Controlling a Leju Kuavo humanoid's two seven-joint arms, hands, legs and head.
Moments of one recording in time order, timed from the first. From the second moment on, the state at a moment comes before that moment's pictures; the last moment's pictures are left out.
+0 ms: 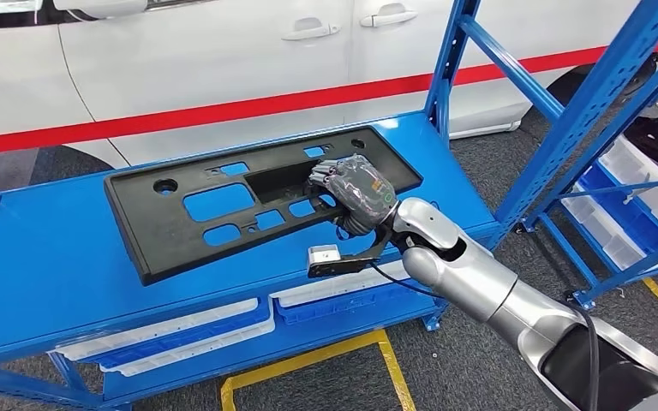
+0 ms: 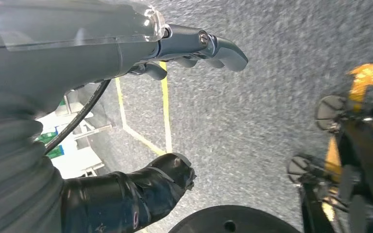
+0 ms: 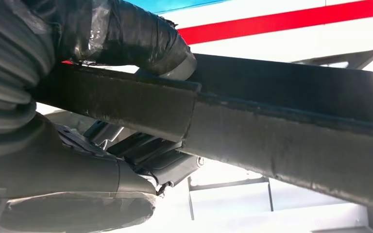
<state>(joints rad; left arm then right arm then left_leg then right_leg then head) -0.02 -0.15 1.41 -0.28 -1.21 -0.23 -0.03 -0.66 -0.40 0.58 -1.31 0.60 -0.02 -0.36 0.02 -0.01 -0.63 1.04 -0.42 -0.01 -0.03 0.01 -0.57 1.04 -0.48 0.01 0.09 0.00</state>
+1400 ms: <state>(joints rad) -0.03 -0.15 1.41 -0.29 -1.22 -0.22 -0.03 -0.64 -0.46 0.58 -1.41 0.59 0.00 -0.36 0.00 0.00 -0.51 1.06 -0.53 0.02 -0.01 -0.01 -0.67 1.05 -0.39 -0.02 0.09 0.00</state>
